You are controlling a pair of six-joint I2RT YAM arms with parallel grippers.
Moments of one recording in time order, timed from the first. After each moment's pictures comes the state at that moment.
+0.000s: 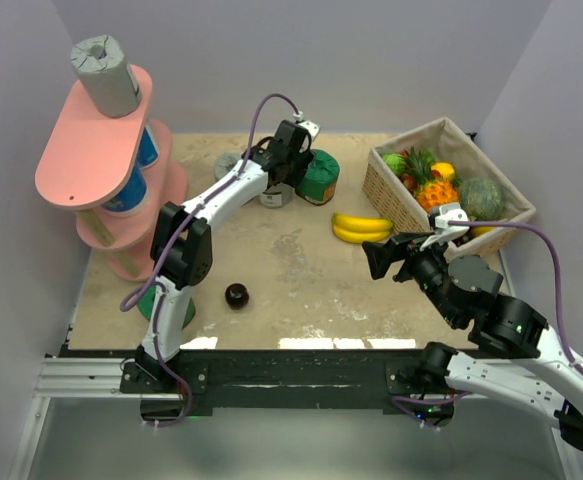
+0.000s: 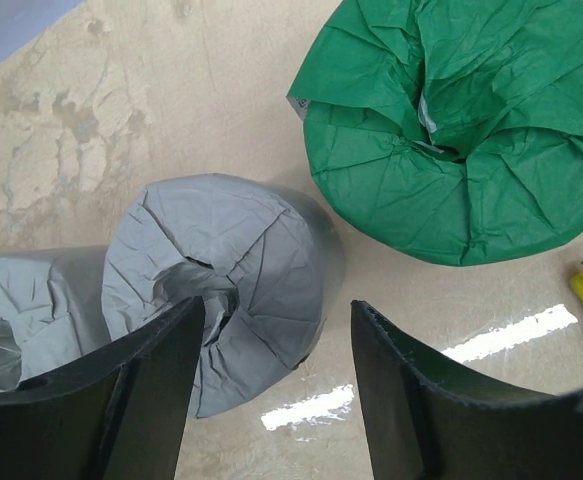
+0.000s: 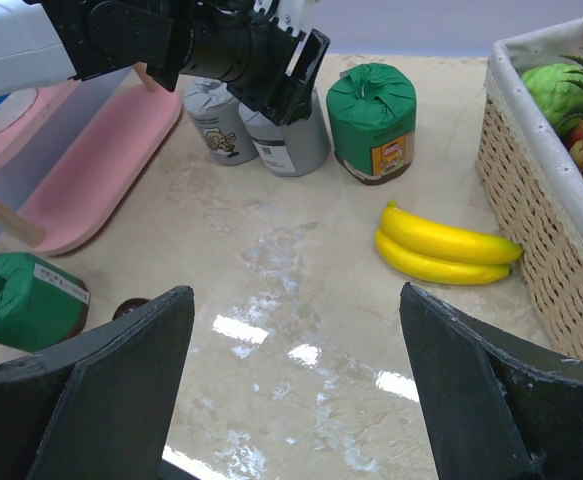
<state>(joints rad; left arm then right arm) -0.58 2.19 2.00 -0.56 -0.28 0.05 0.99 0.58 0.94 -0.52 0.58 0.34</state>
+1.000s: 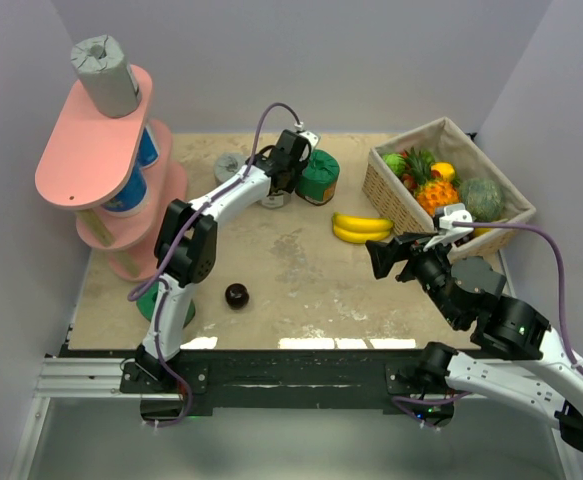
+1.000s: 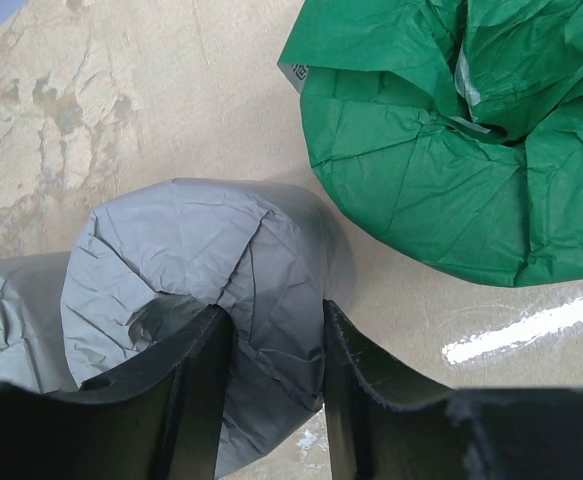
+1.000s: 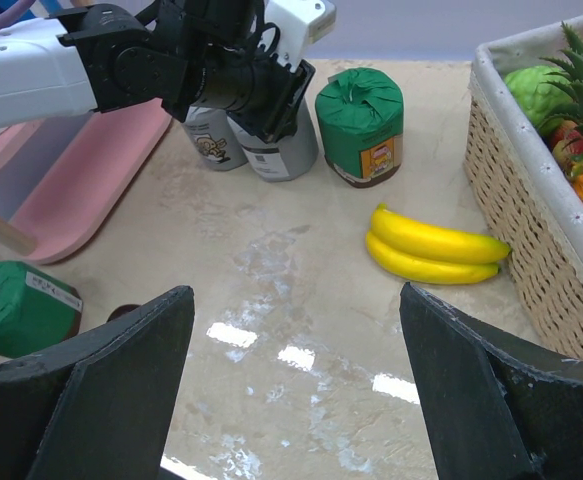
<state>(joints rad) -0.57 2.23 1.93 -0.49 -0.30 0.09 0.99 0.57 0.94 -0.53 0.61 0.34</state>
